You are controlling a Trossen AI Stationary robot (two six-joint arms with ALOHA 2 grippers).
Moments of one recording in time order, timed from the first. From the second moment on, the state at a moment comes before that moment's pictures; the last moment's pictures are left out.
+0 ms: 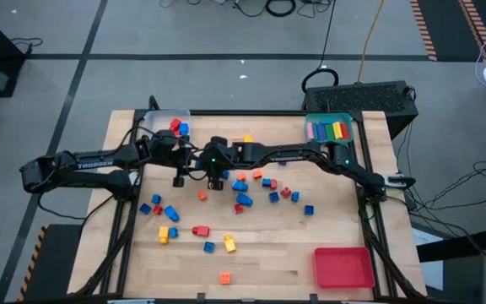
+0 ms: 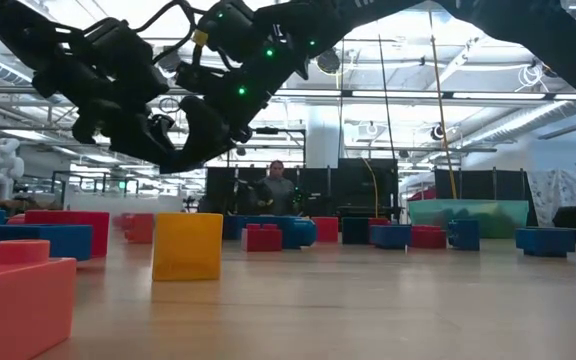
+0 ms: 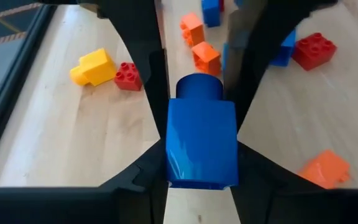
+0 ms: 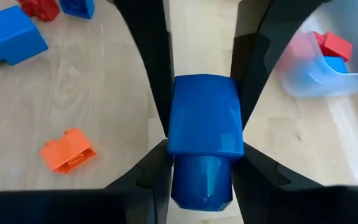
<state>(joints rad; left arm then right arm) 0.46 0.98 0.40 -0.07 0.31 0.49 -0.10 2.31 1.97 -0.41 0.11 -0.13</state>
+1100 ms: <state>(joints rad) 0.78 0.98 0.43 -0.16 -0.48 -0.16 -0.17 2.30 1.97 -0.49 0.18 0.15</state>
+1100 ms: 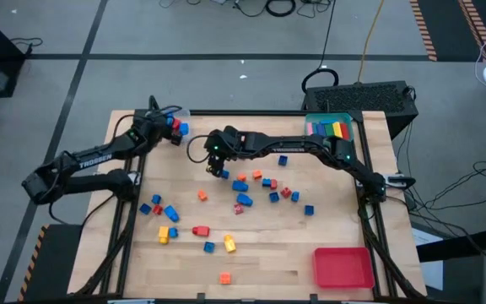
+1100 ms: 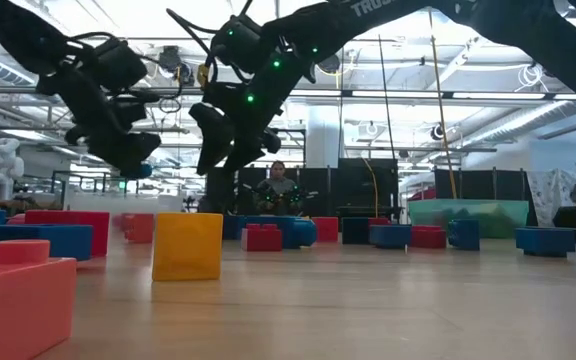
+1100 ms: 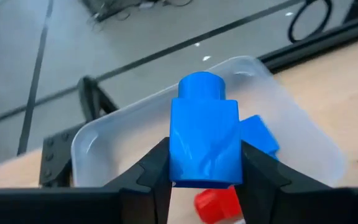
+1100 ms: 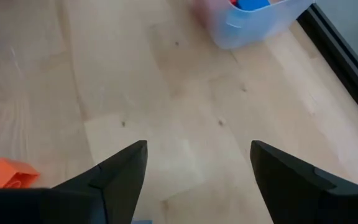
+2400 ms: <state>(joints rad) 0.57 0.82 0.44 -0.21 -0.19 -0.04 0.00 2.29 1.97 -0.87 0.18 0.13</state>
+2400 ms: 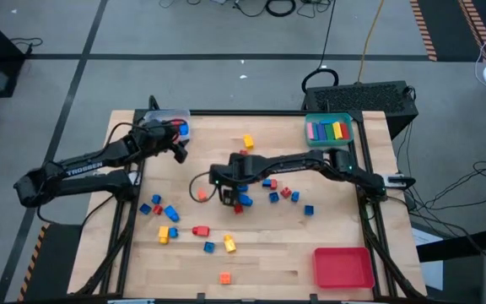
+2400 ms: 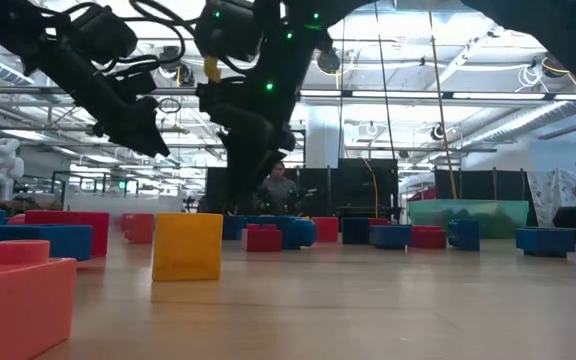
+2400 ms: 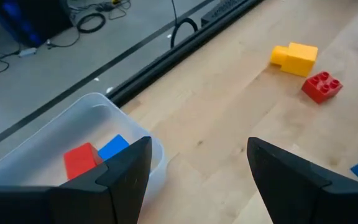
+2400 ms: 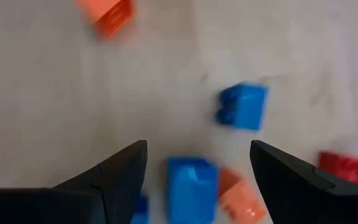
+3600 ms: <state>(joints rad) 0.53 0.82 0.44 -0.17 0.01 0.09 -0.02 2.28 1.82 -0.71 0.11 0.07</state>
